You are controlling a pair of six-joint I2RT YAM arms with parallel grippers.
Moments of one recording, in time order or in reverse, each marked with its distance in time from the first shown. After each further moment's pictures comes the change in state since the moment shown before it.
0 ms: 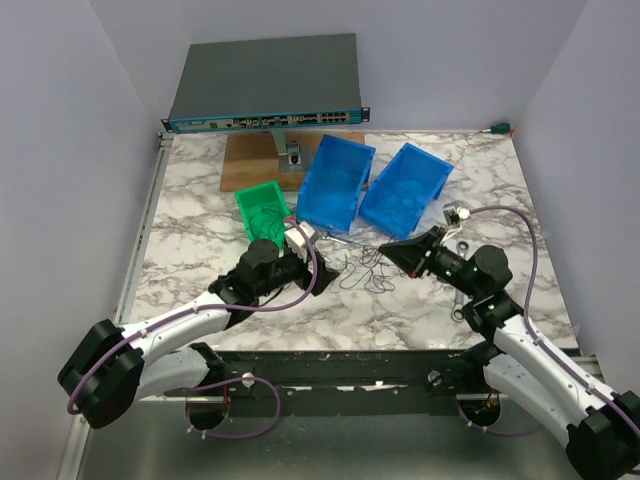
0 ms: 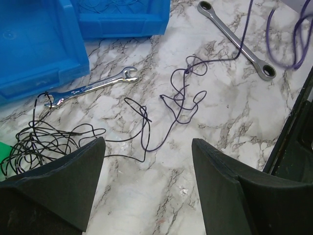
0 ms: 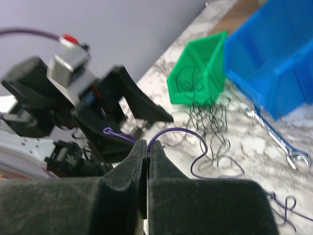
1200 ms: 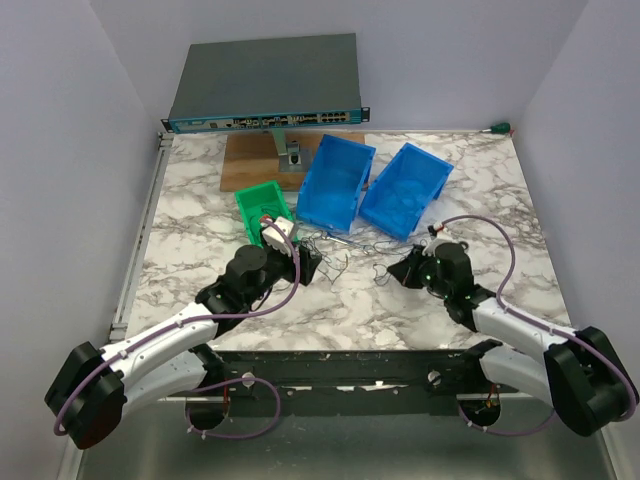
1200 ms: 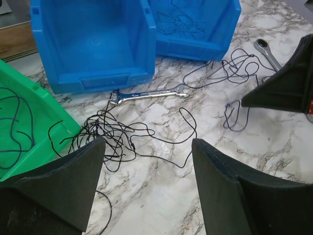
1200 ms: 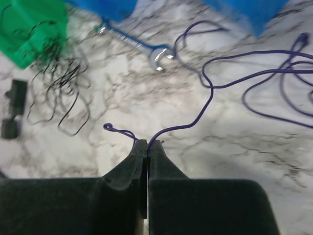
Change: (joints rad) left arm 0.005 -0.148 -0.038 -0.063 -0.284 -0.033; right arm 0.000 0.361 -0.009 -0.224 0.417 -0.044
